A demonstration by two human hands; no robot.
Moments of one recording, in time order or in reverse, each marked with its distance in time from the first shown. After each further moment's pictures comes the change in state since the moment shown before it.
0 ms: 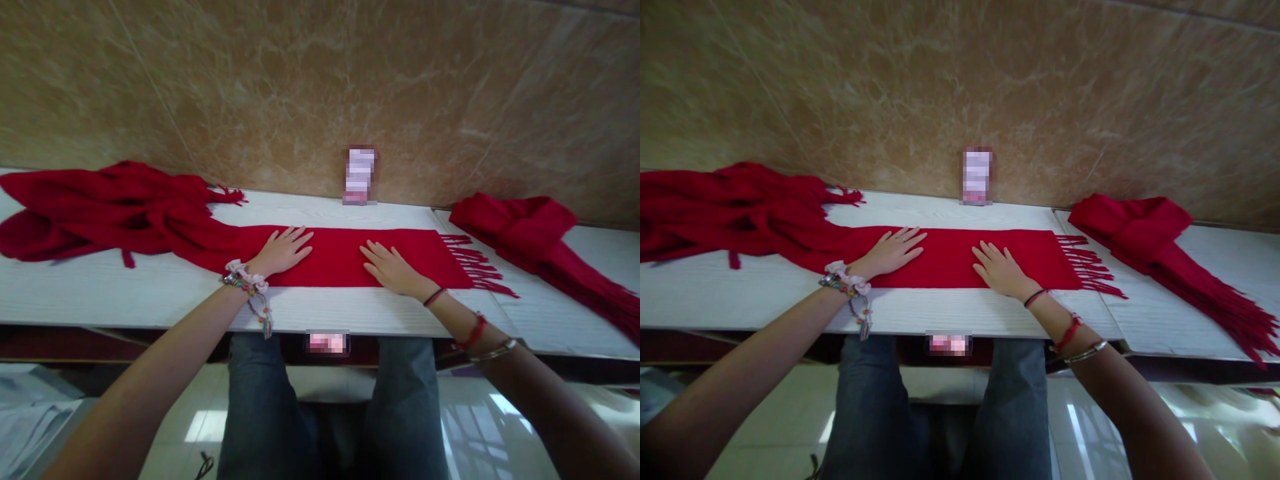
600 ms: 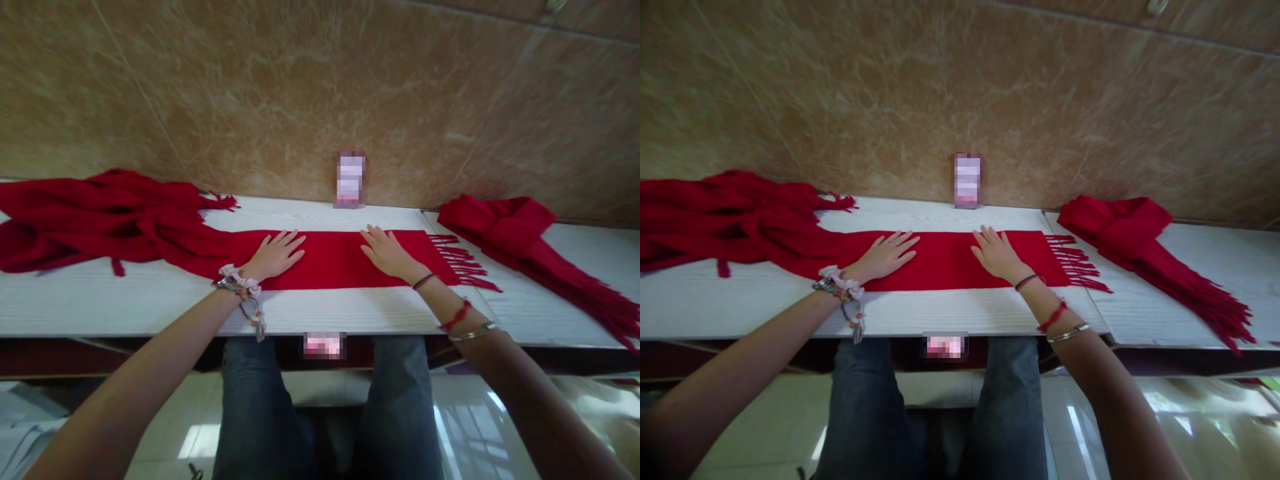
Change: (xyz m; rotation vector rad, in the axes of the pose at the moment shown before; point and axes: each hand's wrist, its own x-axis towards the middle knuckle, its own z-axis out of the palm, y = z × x) left_hand 0.001 0.000 0.002 0.036 0.008 0.000; right_hand 0.017 0.019 -0.016 -0.058 0.130 0.121
